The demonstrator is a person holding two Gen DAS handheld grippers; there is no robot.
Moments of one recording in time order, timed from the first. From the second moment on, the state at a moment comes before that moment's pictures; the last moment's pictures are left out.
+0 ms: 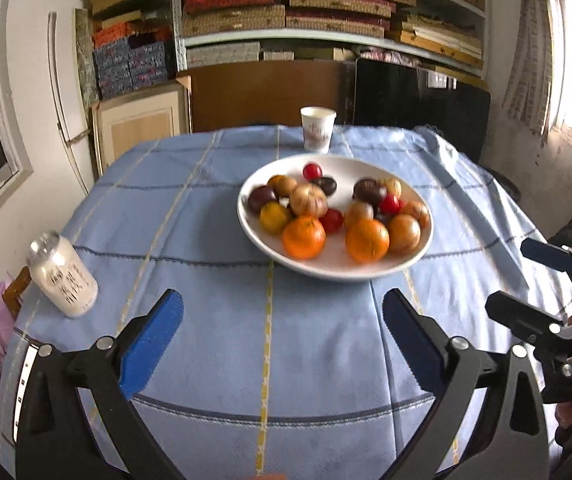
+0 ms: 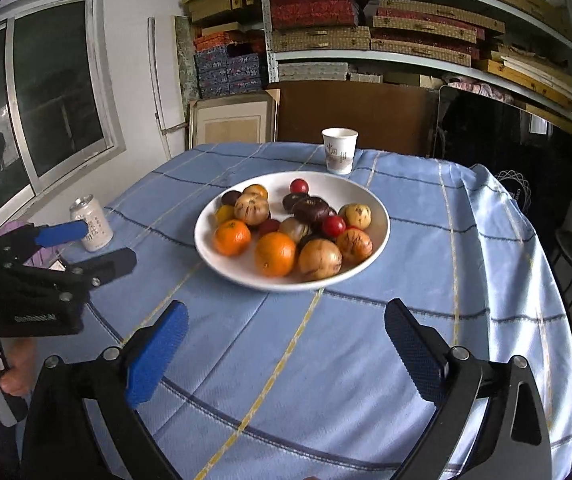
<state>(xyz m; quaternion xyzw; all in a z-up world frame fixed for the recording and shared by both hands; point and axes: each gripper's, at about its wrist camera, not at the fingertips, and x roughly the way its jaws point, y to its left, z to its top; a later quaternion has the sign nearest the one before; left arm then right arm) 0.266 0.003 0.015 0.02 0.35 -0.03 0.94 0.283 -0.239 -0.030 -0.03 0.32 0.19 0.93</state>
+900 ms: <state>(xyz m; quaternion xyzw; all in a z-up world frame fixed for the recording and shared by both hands) 0.274 -0.005 0.002 0.04 0.36 -0.01 0.93 0.283 -0.234 -0.042 -0.04 0.34 0.19 0.92</state>
